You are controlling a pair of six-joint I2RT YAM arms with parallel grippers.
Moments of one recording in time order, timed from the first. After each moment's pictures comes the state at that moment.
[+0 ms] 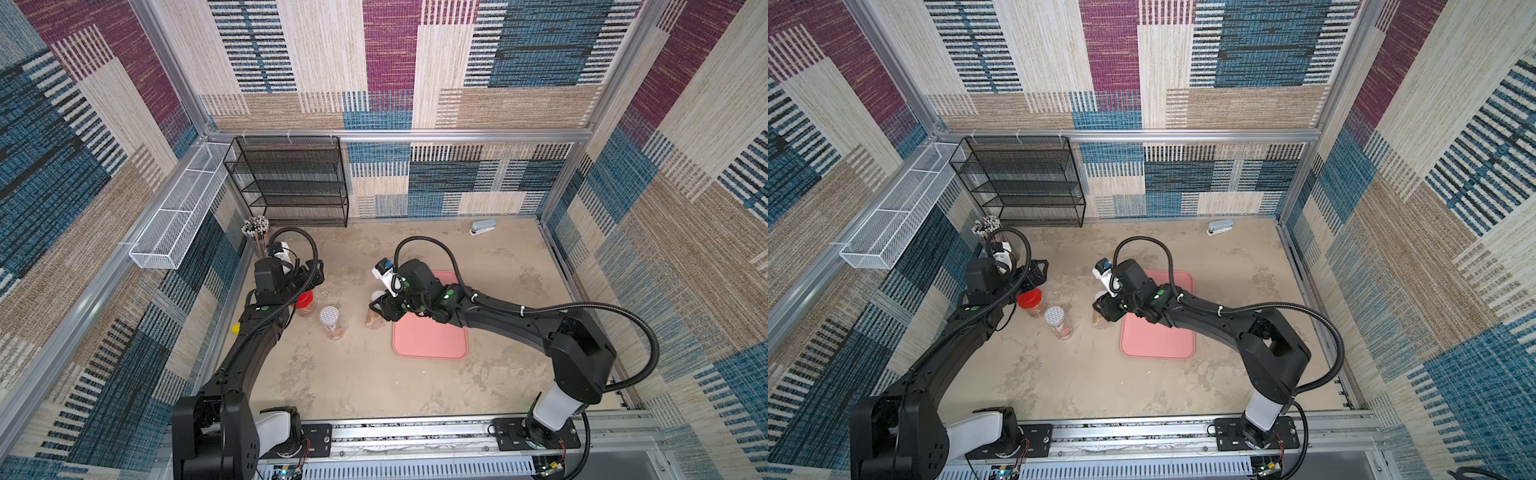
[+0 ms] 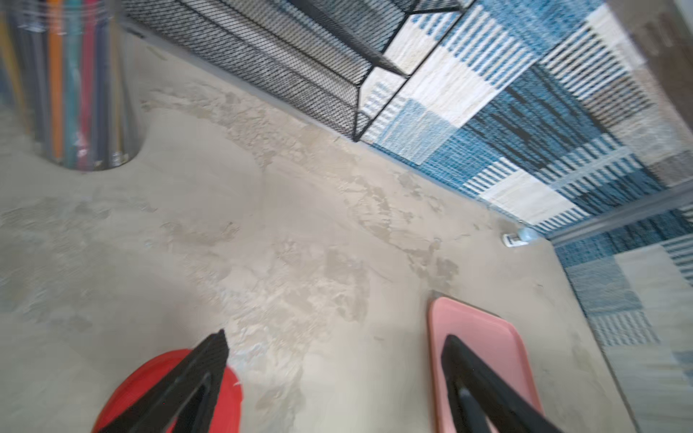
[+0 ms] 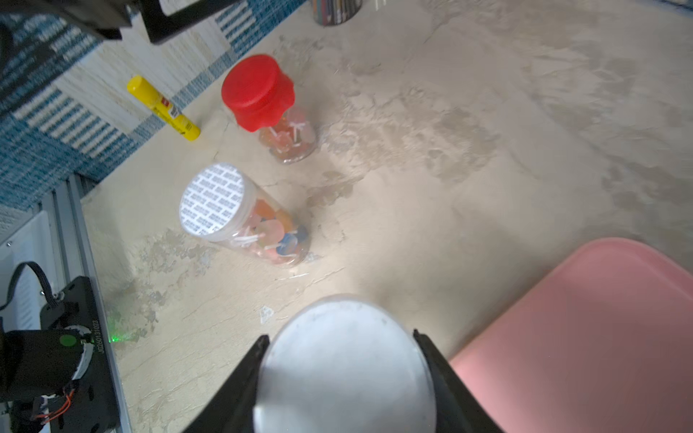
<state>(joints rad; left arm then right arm) 0.02 1.23 0.80 -0.01 0.27 -0.44 0.81 1.66 1.21 -0.20 -0.22 0.17</state>
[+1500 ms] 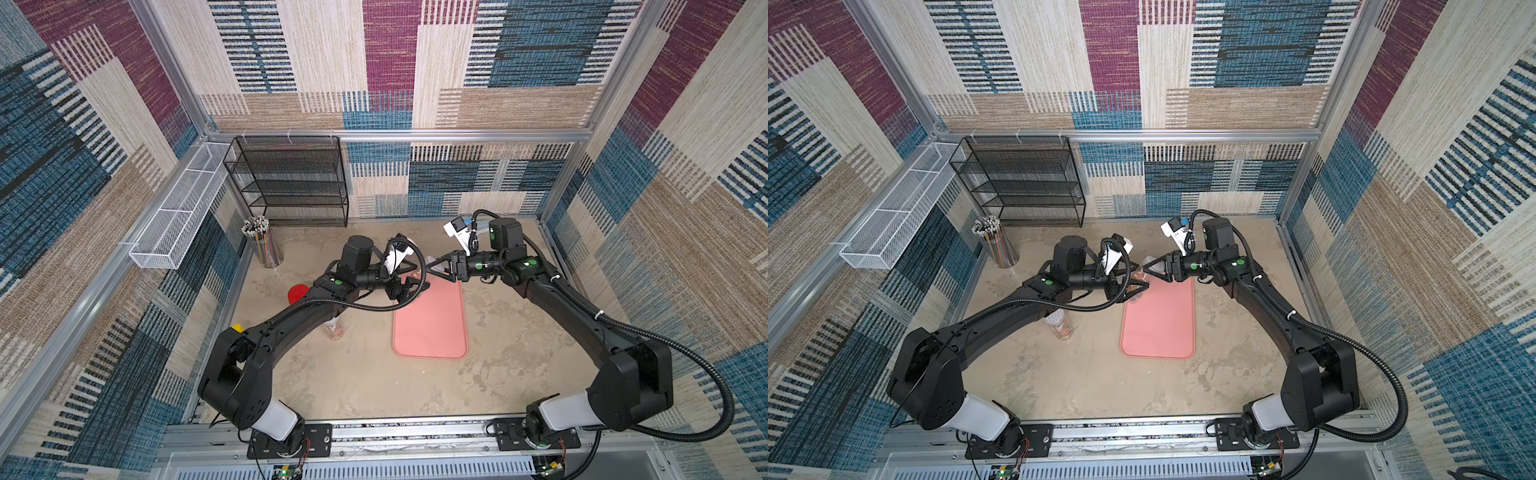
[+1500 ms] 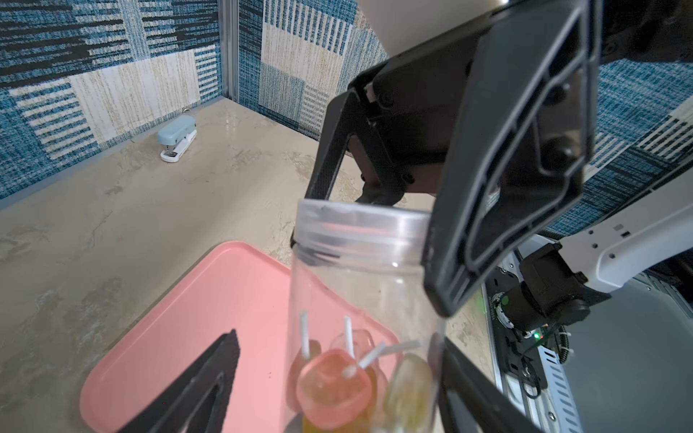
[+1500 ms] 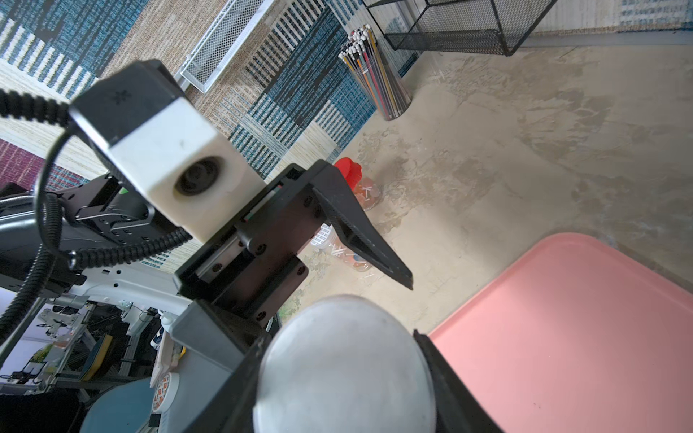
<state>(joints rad) -0.55 1.54 1.12 0.02 0.73 0.03 0.31 1.44 1.20 -0.32 -0.98 0.24</state>
